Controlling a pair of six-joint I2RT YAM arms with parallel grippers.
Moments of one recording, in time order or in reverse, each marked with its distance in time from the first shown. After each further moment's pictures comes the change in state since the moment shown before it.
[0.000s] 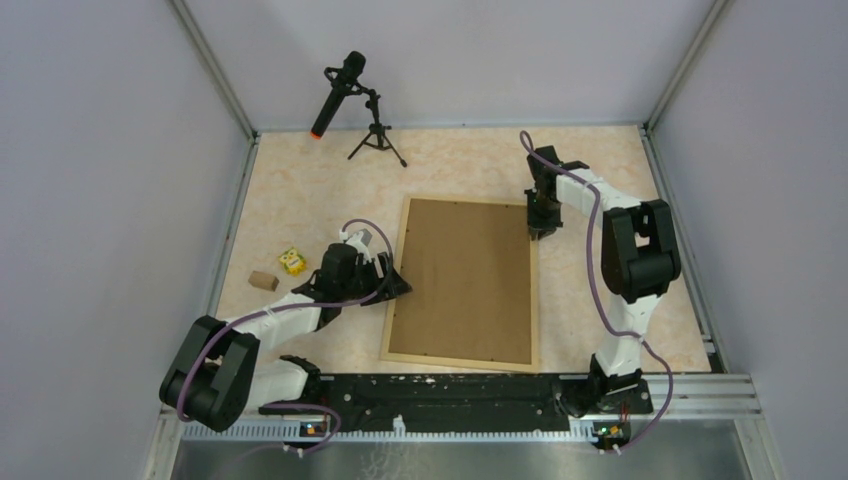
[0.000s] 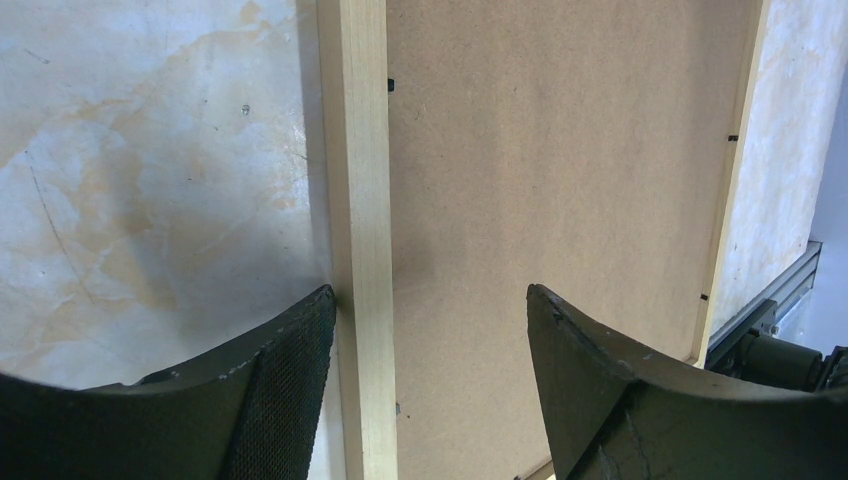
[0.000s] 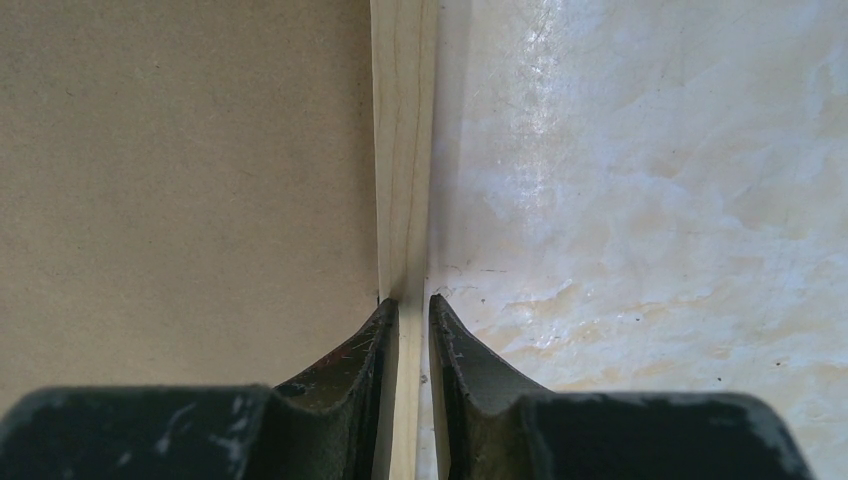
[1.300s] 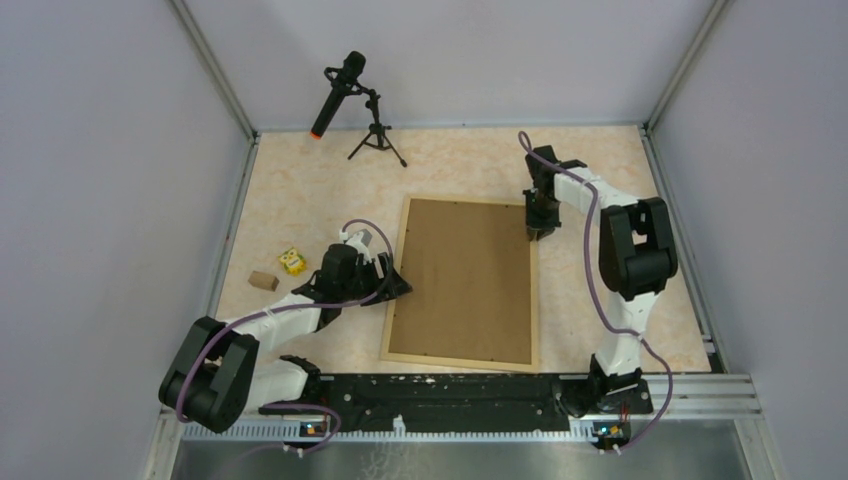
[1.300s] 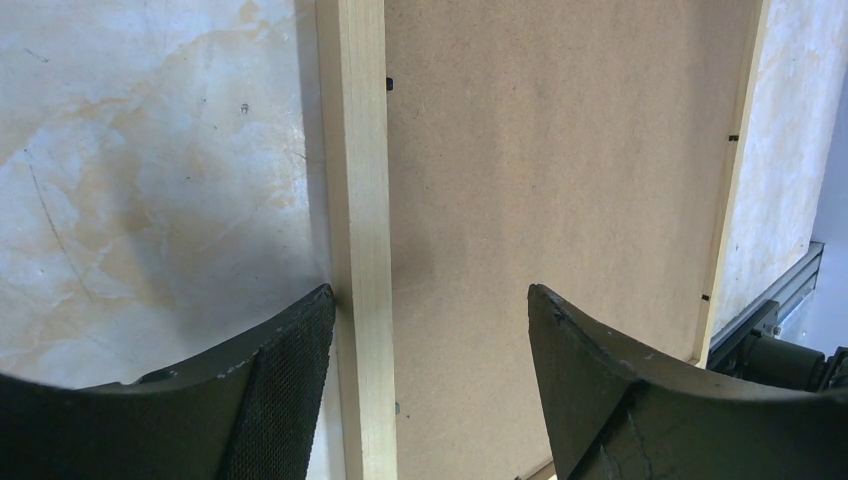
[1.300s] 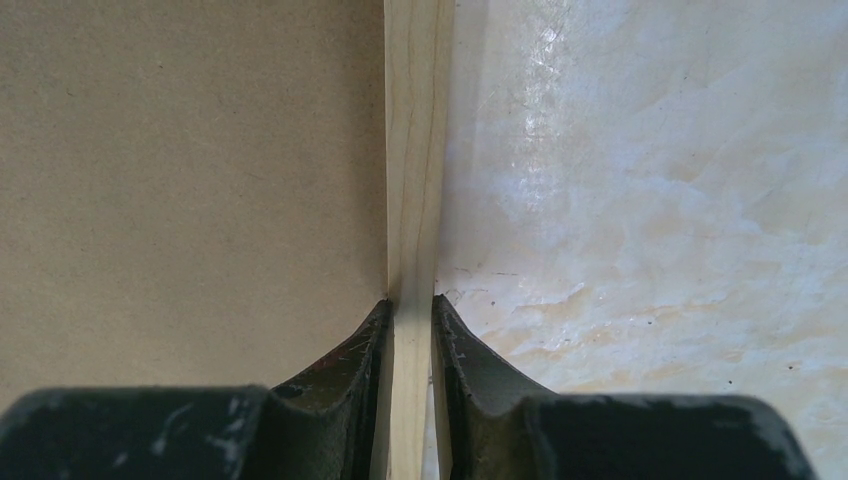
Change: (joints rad) left arm -0.005 -0.006 -0.003 0.001 -0.007 0.000; right arm 0.000 0.023 0.016 -0.011 -0.012 0.003
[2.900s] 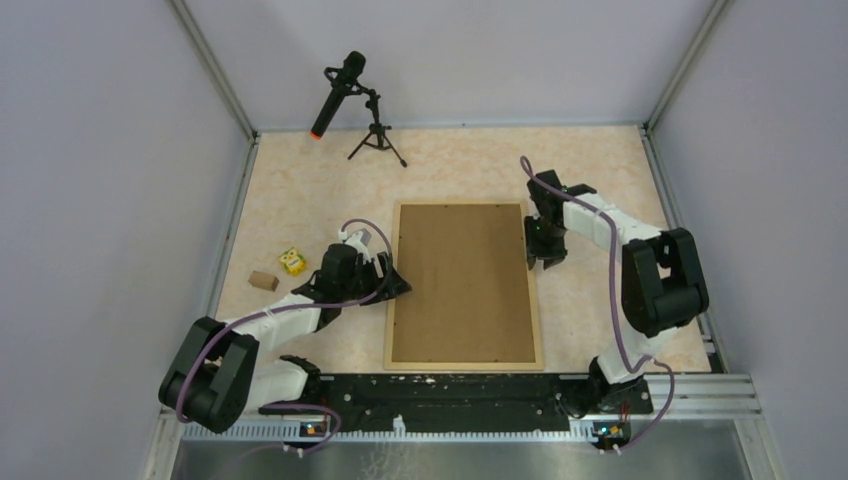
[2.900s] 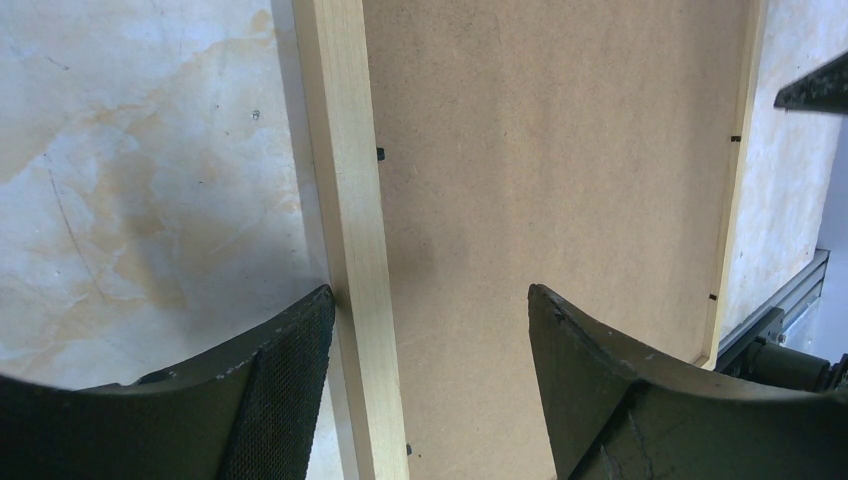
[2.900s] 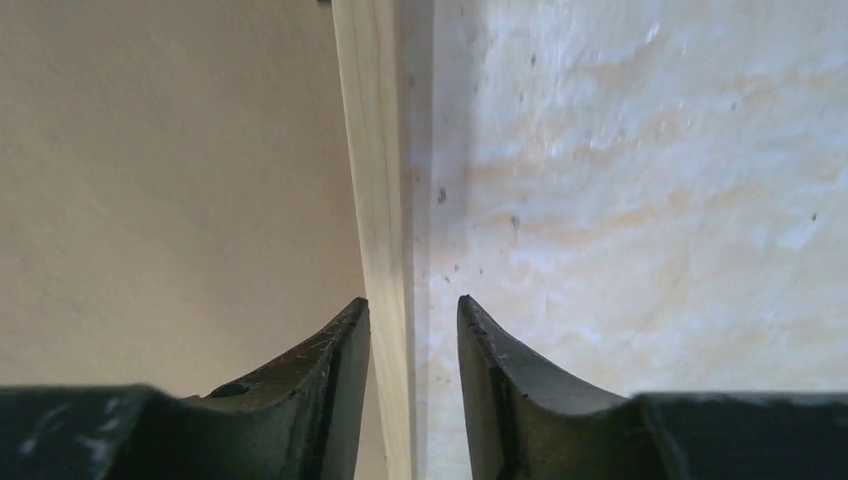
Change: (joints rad) left arm 0.000 0.000 0.000 0.001 -0.013 0.000; right arm 0.048 -0.245 -0.253 -0.035 -0.044 0.026
